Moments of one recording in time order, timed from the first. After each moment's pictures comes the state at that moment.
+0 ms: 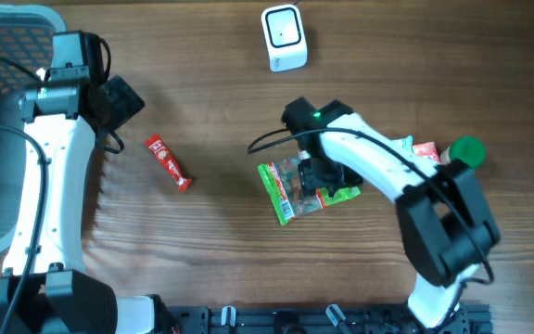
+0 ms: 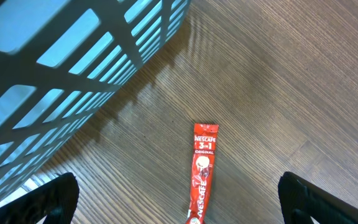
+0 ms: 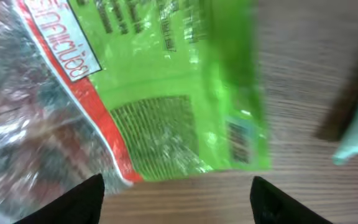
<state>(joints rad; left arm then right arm) 0.09 1.57 1.46 -1.07 -0.23 -0.63 0.56 1.92 1.35 -1.16 0.10 0.40</state>
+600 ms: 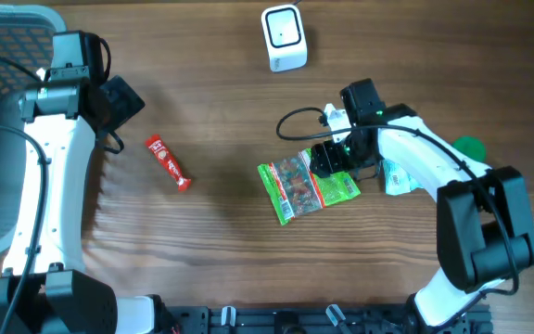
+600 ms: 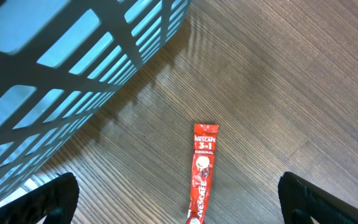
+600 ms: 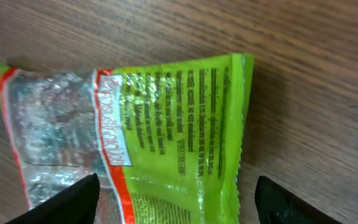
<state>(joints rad) 0.09 1.57 1.46 -1.07 -0.23 -0.63 0.30 1.83 1.11 -0.68 -0.30 0.00</state>
